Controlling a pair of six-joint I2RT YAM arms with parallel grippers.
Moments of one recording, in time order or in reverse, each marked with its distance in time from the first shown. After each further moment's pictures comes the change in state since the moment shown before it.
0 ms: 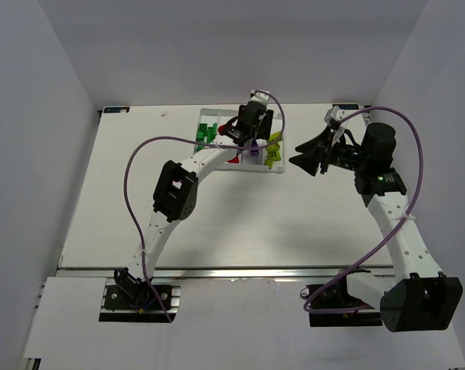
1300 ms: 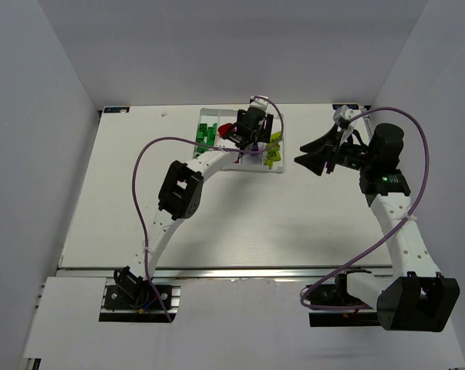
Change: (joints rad) left arm 0.013 0.106 0.035 0.089 -0.022 0.010; right arm -0.075 -0.002 -0.017 0.053 -0.101 0.066
